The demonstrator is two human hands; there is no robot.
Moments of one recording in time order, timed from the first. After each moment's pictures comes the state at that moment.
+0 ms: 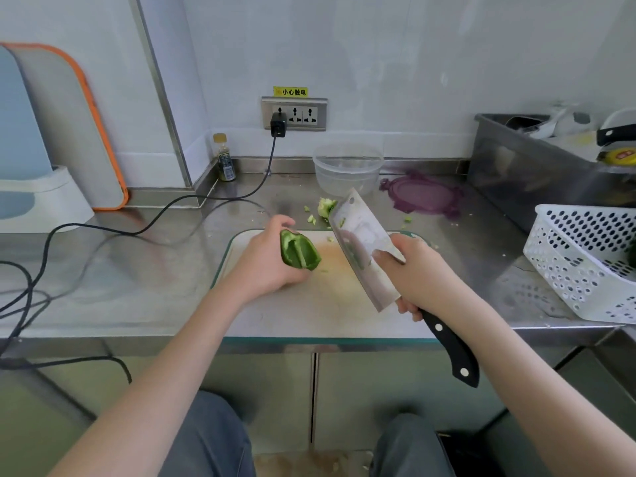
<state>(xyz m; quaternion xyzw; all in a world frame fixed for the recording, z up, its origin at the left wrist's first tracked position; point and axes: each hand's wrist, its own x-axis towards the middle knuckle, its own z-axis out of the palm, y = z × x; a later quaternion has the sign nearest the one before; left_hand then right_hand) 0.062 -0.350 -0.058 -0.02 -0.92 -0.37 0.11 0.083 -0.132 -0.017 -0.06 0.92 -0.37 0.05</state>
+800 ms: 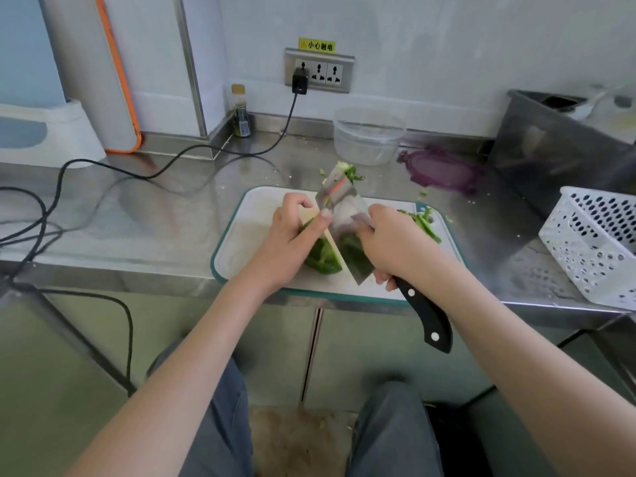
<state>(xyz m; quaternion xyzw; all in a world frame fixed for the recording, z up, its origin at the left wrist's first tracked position) 0.106 -0.329 -0.087 -0.05 -0.83 -0.55 0.13 0.096 -0.178 -0.016 -0.09 0.97 -0.23 0.08</state>
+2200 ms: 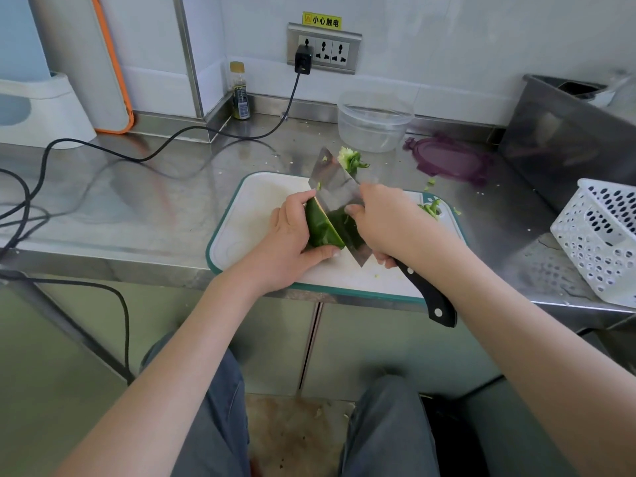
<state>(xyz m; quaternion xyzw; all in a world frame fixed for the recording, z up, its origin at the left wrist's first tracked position) 0.110 -0.332 -0.091 -0.09 -0.91 -0.38 0.10 0.074 -0.189 -0.017 -0.17 0.97 -0.15 0.04</state>
